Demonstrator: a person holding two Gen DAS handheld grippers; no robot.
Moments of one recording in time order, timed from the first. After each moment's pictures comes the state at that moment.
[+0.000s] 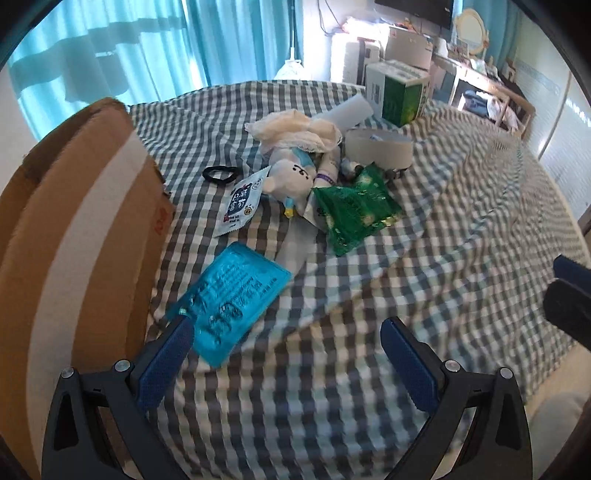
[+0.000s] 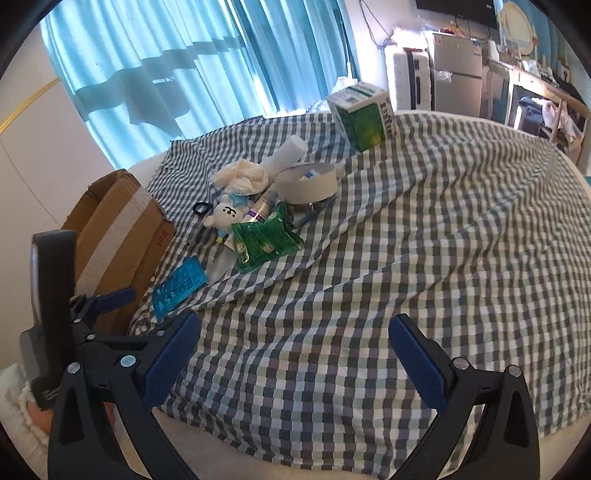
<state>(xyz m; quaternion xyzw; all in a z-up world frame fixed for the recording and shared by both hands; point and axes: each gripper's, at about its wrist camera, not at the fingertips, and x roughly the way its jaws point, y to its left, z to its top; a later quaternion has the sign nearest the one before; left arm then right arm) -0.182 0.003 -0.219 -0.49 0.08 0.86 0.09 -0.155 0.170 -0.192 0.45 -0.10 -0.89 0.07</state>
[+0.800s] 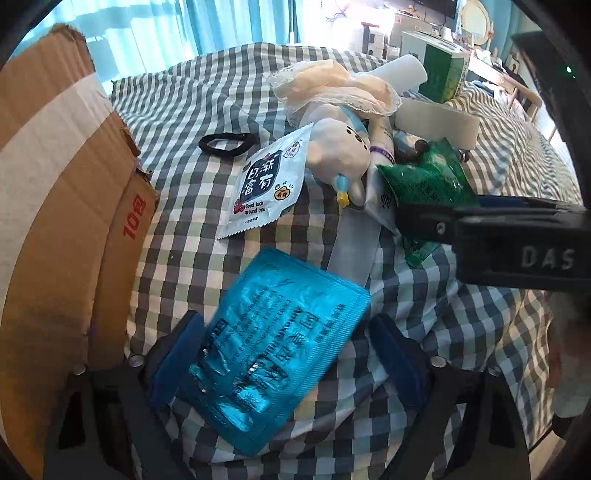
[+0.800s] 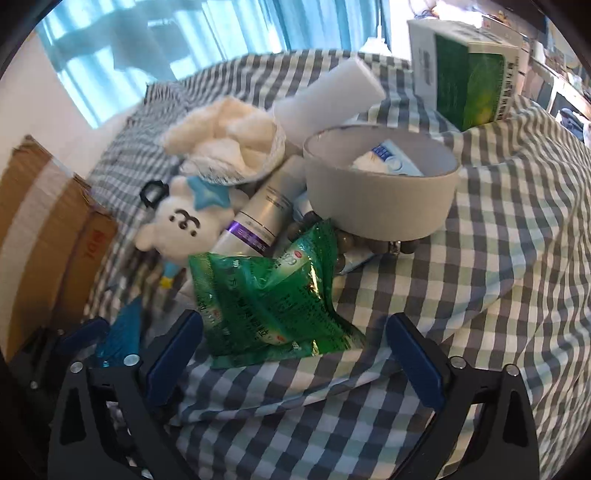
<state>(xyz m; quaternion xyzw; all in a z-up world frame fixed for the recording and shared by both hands) -0.226 -0.021 -0.275 -0.51 0.07 0.85 0.10 -0.308 0.103 -0.285 0.52 -0.04 -0.85 0.09</state>
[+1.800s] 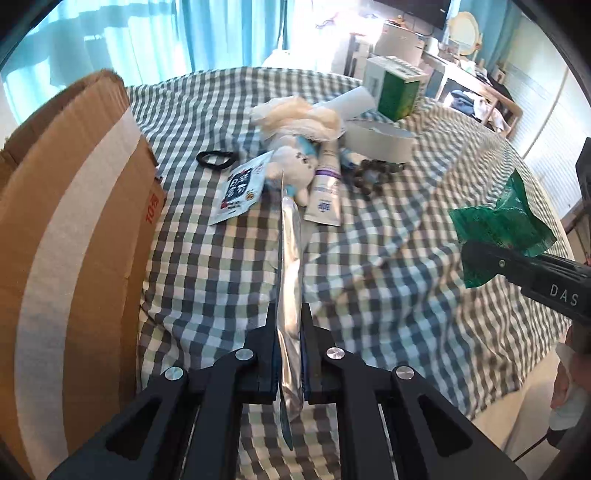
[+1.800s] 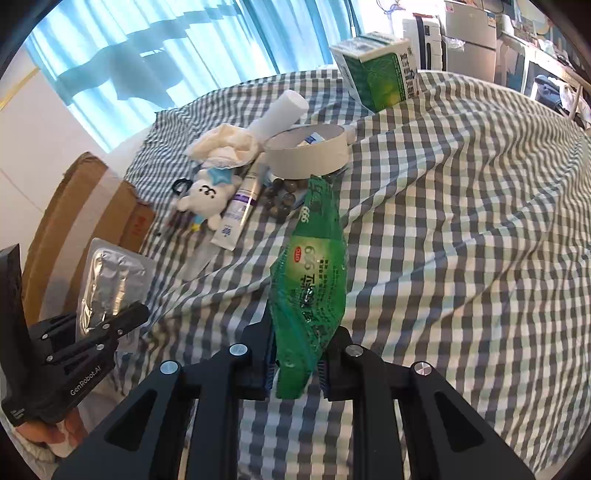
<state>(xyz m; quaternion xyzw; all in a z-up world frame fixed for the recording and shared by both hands) -0.180 -0.018 -0.215 -0.51 0.04 0.85 0.12 -0.197 0.171 -0.225 0.50 -0.11 -0.85 0.08</state>
